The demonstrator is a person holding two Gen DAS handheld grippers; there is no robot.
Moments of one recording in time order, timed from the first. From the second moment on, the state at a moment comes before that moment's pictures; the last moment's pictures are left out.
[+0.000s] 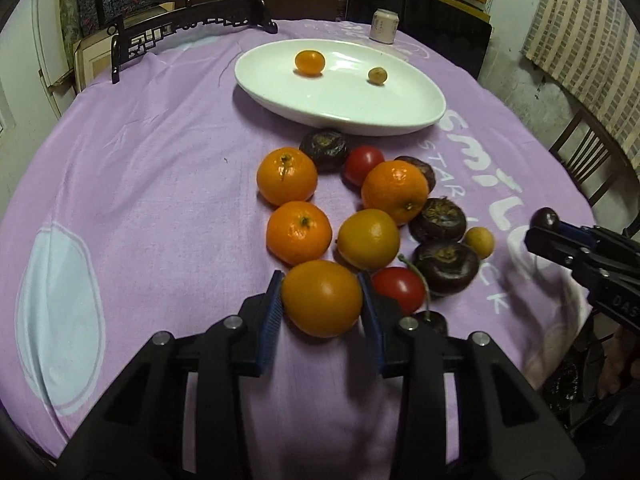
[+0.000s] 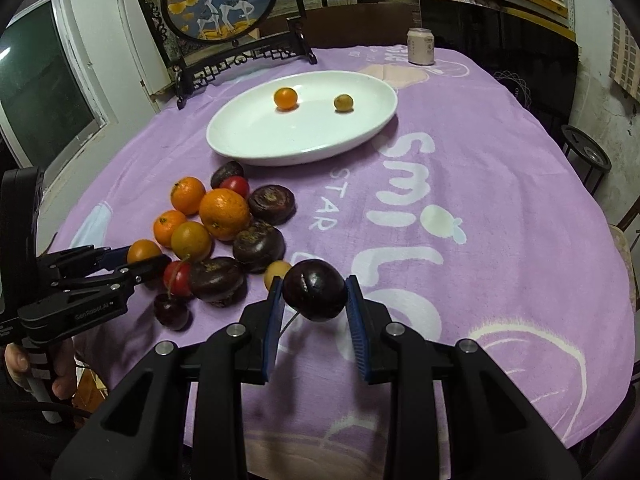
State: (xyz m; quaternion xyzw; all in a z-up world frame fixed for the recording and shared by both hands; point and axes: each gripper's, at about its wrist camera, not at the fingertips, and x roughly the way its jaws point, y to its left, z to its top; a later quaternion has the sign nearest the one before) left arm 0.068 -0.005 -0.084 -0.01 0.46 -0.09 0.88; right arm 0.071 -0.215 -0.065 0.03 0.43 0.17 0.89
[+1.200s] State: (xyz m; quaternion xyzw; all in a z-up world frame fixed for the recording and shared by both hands) left arm 0.353 0.002 -0.056 -0.06 0.49 -0.03 0.87; right arm 0.334 -0.121 -0.075 -0.03 0.47 0.24 0.85
